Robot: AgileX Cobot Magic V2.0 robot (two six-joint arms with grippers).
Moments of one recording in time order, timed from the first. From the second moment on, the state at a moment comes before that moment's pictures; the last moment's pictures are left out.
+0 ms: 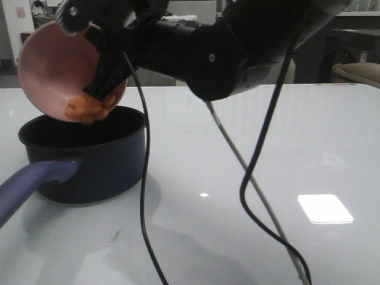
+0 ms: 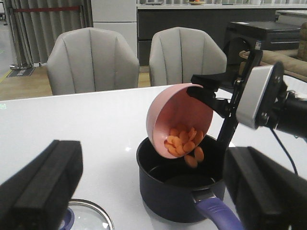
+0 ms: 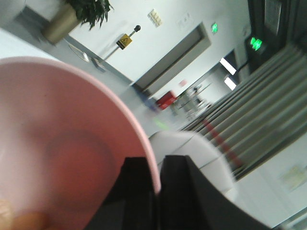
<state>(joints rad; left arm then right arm) -0.25 0.07 -0.39 -0.05 0.45 0.01 0.77 2.05 -1.25 0.02 -0.89 -0.91</state>
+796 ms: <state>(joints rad) -0.25 0.07 -0.39 -0.05 0.45 0.01 0.79 2.14 -1.25 0.21 -1.11 -0.87</state>
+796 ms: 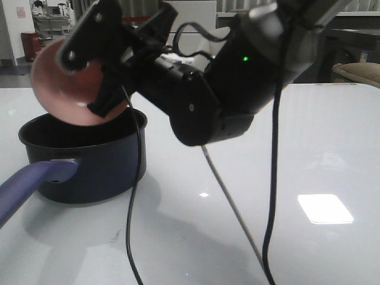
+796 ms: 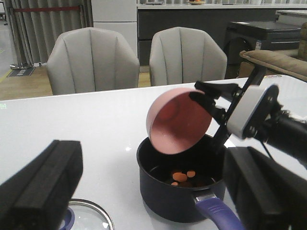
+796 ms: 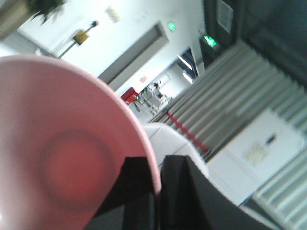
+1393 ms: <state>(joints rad) -0.25 0.07 -0.39 -0.05 0.45 0.01 0.71 1.70 -1.25 0.65 -0.16 -0.57</state>
